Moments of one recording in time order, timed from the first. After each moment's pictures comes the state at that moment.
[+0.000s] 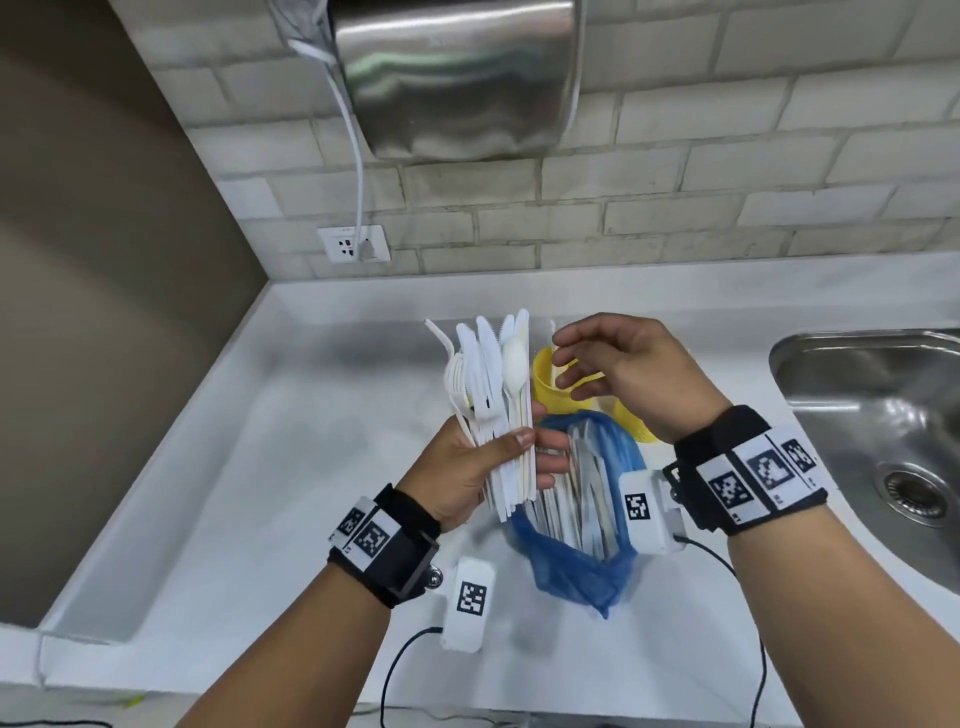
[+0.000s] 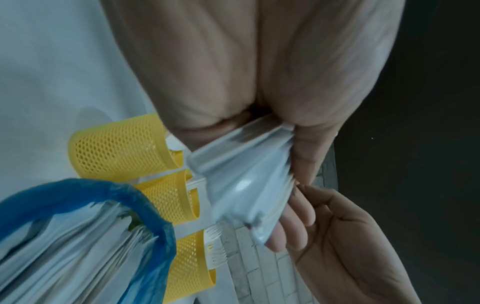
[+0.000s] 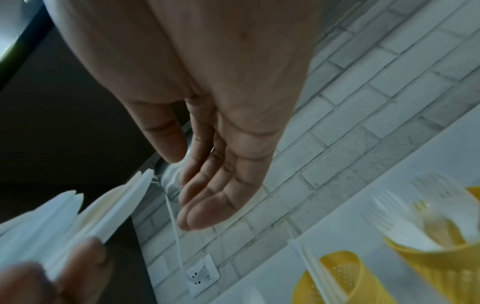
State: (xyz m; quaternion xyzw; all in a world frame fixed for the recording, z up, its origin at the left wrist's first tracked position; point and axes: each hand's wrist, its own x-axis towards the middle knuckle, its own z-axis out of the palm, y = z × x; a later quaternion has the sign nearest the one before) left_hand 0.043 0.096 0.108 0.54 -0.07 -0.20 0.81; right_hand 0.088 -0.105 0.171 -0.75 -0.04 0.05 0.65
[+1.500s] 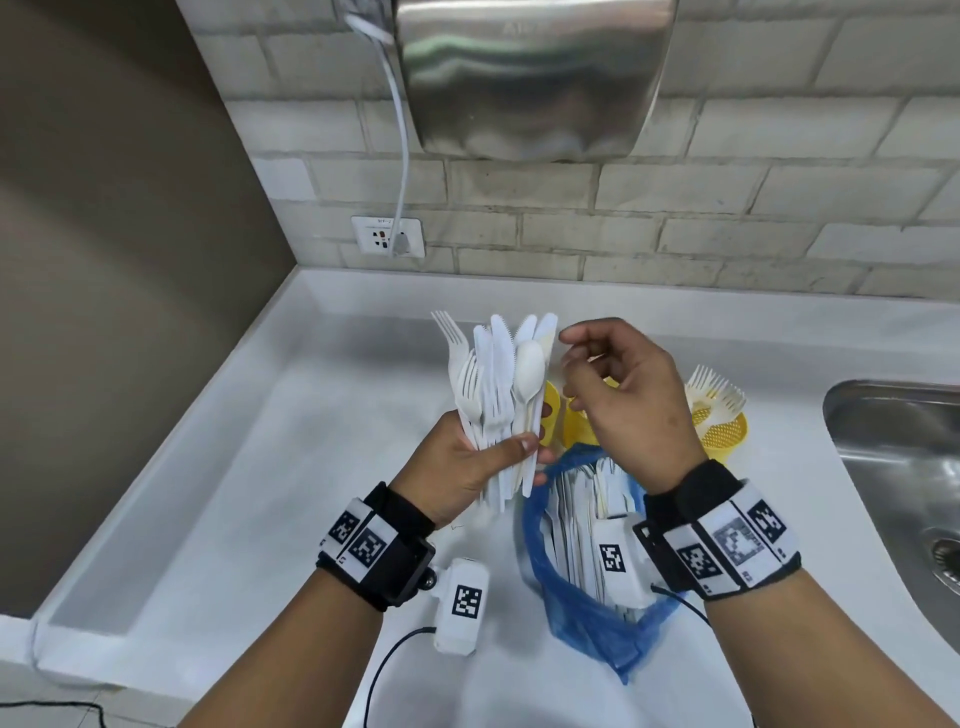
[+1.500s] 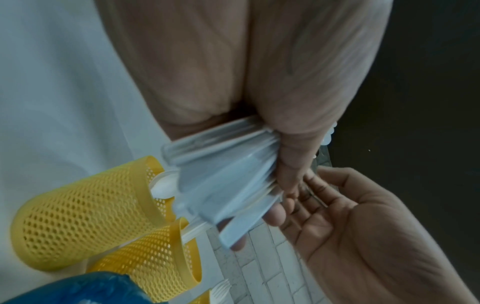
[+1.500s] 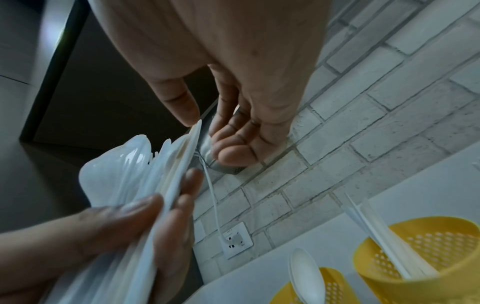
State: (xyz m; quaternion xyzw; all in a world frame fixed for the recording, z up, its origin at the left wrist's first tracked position) left_hand 0.071 0.126 0.119 0.64 -0.07 -0.10 0.76; right_hand 0.108 -0.050 0.163 -0.78 -0.08 -0.09 0.62
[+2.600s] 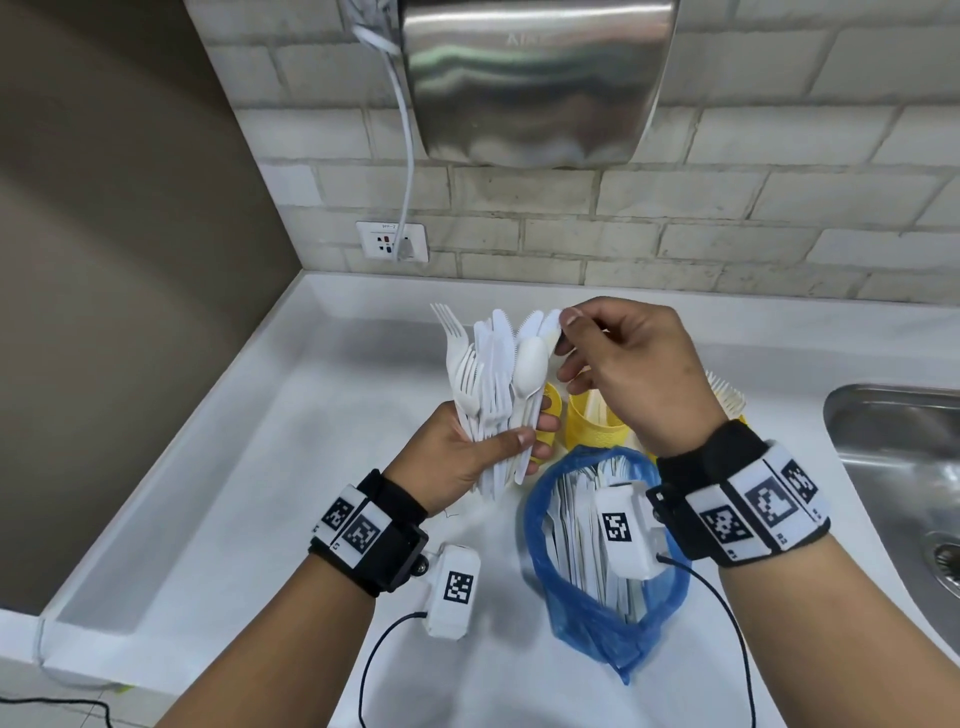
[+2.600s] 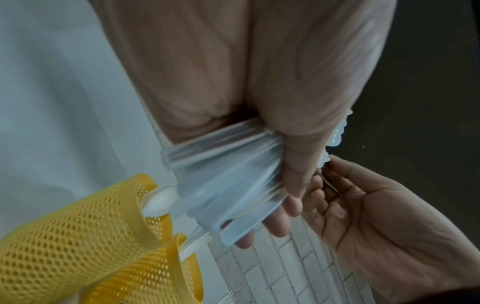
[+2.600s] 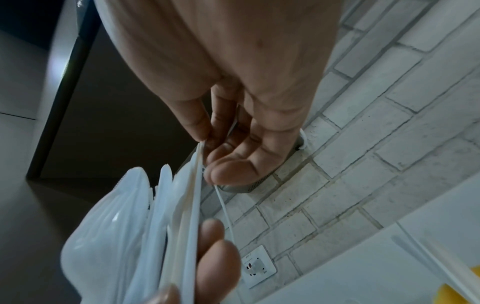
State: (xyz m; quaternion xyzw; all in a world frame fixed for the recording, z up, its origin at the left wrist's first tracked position) left_hand 0.077 0.135 0.124 0.66 -0.09 -0.11 0.74; right_hand 0.121 -0.048 0.196 -0.77 -0.08 -0.04 0.63
